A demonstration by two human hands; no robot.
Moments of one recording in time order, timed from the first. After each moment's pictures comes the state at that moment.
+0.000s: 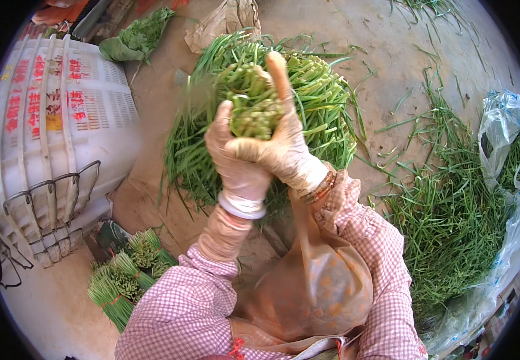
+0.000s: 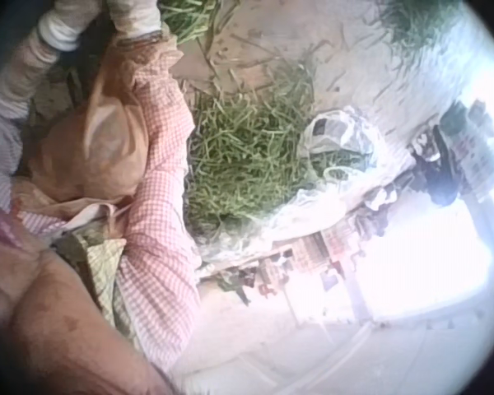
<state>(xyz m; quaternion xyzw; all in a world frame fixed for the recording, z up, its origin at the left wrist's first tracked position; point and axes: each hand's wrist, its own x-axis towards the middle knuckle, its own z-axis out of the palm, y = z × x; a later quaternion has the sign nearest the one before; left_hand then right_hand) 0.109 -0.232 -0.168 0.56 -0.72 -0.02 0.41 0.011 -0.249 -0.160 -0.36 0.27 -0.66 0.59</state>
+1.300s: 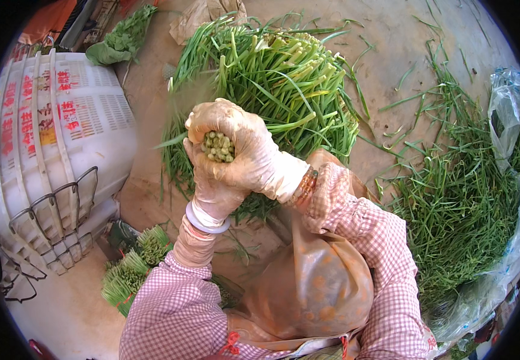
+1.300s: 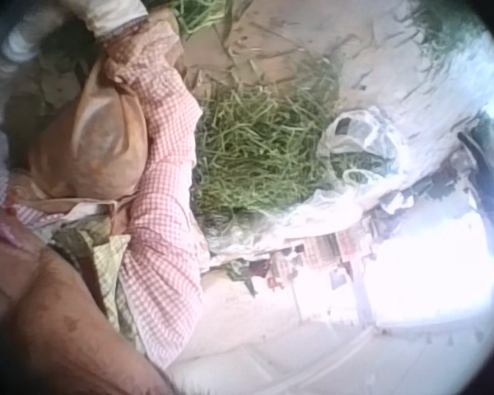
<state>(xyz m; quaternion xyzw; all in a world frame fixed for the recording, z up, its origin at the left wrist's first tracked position) 0.165 -0.193 -0.166 0.52 -0.76 -0.30 0.24 0.023 -0.240 -0.160 -0.59 0.33 -0.60 0.43</state>
